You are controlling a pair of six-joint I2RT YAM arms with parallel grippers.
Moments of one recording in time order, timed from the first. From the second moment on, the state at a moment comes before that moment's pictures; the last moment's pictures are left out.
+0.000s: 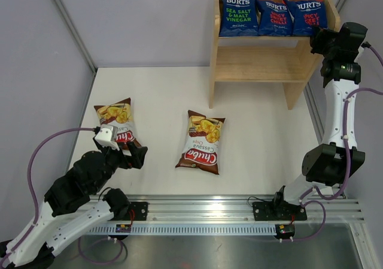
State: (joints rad) left arm -0.84 0.33 0.81 -0.81 -0.44 -0.39; right arm -0.25 1.63 1.85 -0.39 -0.05 1.68
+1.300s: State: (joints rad) left arm -0.84 0.33 0.81 -0.85 -0.55 -0.43; right arm -0.37 1.46 1.81 -0.50 -0.09 1.43
